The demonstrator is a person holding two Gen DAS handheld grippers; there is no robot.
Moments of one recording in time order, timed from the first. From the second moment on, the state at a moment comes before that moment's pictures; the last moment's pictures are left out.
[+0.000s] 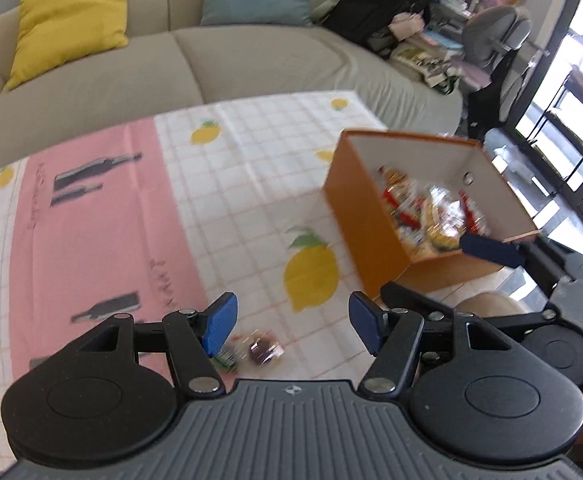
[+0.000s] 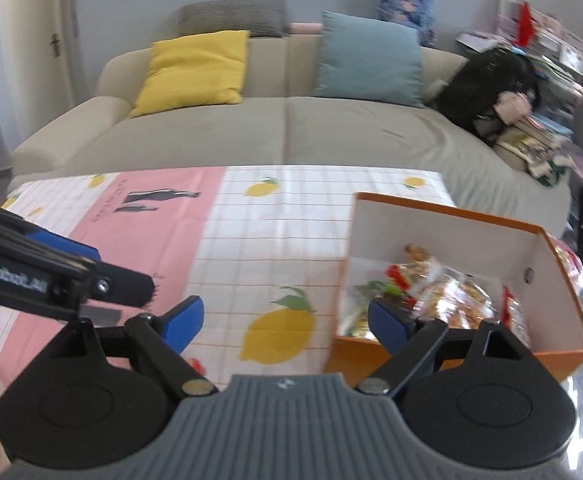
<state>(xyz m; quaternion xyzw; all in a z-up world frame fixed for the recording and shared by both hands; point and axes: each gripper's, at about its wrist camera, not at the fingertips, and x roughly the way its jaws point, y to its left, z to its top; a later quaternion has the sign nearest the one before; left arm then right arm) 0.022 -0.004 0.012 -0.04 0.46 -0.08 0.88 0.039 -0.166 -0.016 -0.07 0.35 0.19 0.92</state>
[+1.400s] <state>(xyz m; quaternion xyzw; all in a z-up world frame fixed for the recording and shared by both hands) 0.046 0.066 -0.093 -0.08 0.60 0.00 0.80 0.074 -0.059 -0.151 -0.19 0.46 0.34 0.80</state>
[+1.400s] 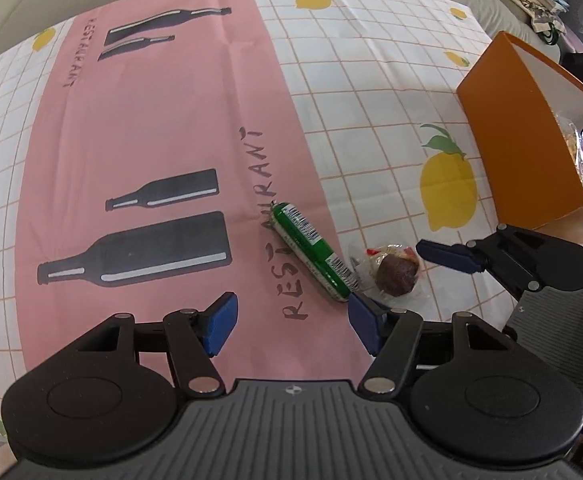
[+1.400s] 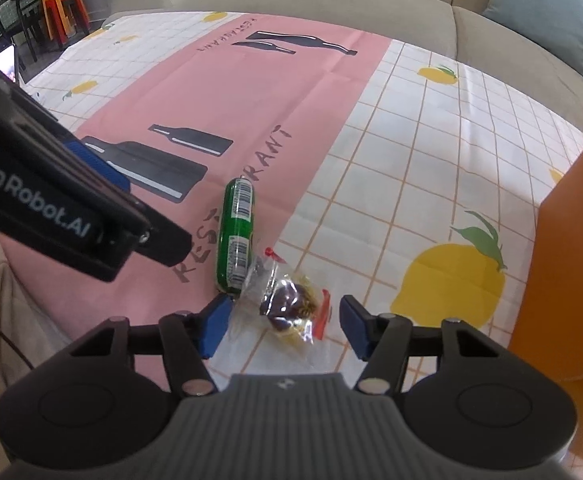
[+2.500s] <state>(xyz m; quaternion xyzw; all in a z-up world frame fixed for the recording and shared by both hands) 0.075 0.053 -0.139 -0.16 0.53 0.11 0.83 0.108 -0.095 -0.161 -0.14 0.44 0.27 0.85</state>
